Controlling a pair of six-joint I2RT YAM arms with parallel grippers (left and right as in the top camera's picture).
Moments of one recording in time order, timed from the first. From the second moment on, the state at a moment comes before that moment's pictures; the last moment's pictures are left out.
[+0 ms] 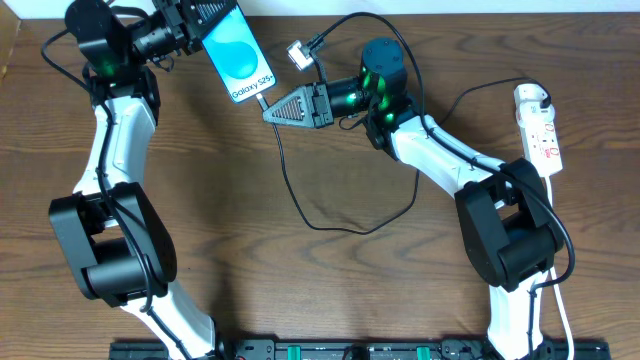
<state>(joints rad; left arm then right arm) 0.20 1.93 1.50 0.65 1.30 -1.32 0.51 2.10 1.49 0.70 -1.31 1.10</state>
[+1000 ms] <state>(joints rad) 0.19 1.93 1.50 0.65 1.32 -1.32 0.51 2.10 1.49 0.70 -1.31 1.10</state>
